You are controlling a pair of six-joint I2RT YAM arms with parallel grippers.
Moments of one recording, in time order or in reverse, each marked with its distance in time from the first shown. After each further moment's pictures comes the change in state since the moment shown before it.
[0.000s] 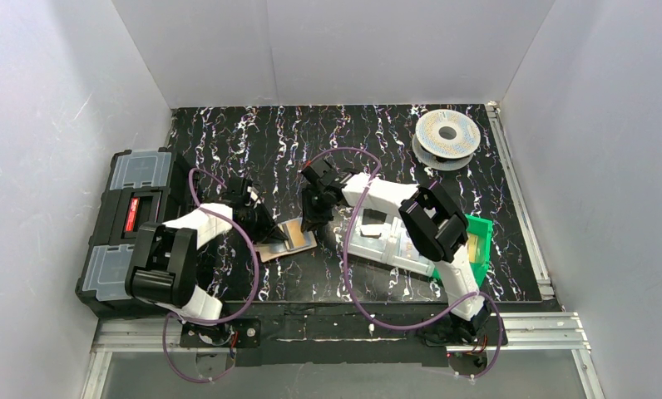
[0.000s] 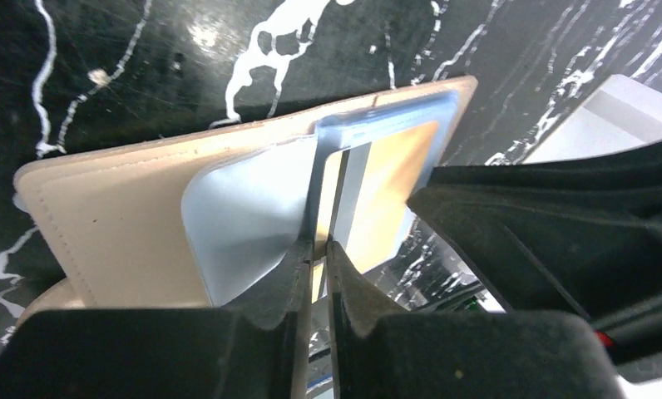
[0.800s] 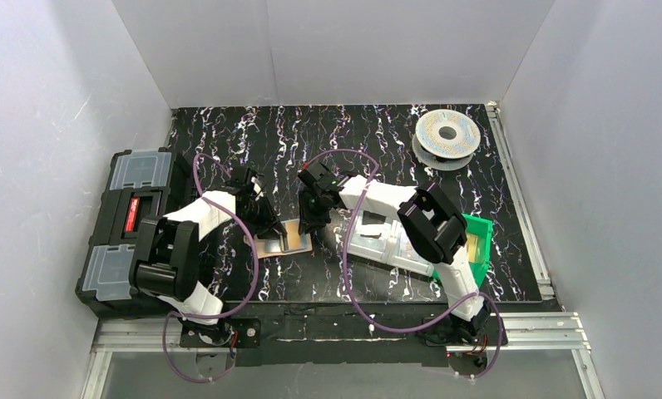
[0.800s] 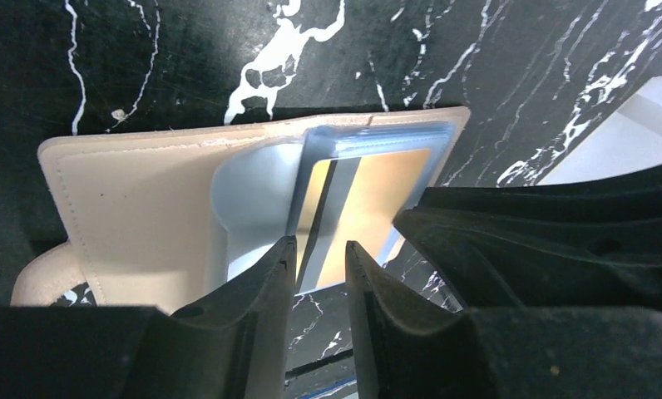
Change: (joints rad) left arm -0.014 0.035 0.141 -0.161 -0.084 0.108; right arm 0.019 -0.007 -0.004 0.002 0.020 0.016
